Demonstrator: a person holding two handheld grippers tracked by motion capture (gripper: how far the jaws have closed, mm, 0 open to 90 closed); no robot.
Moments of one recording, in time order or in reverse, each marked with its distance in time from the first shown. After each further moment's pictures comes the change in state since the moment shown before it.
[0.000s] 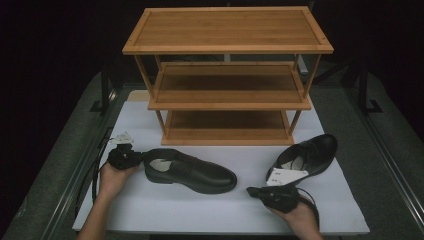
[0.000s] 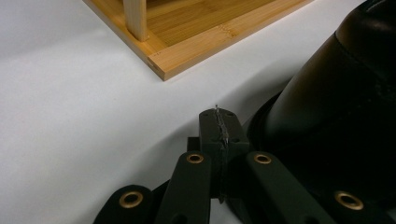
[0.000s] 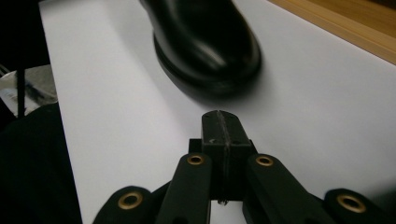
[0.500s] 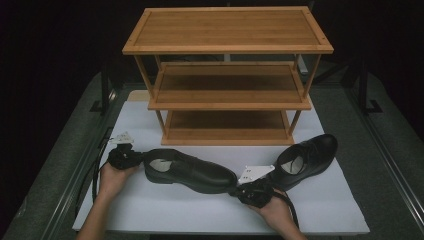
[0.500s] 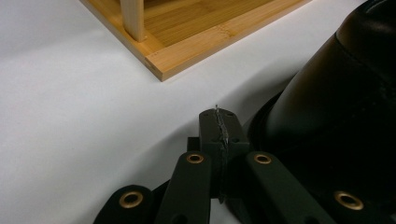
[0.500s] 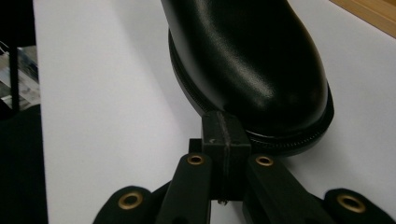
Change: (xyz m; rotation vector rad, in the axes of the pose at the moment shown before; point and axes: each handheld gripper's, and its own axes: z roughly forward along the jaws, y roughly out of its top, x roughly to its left) left arm 0.000 0.000 0.000 -0.001 -0.014 0.001; right arm 0.013 0.022 0.053 0.079 0.033 -0.058
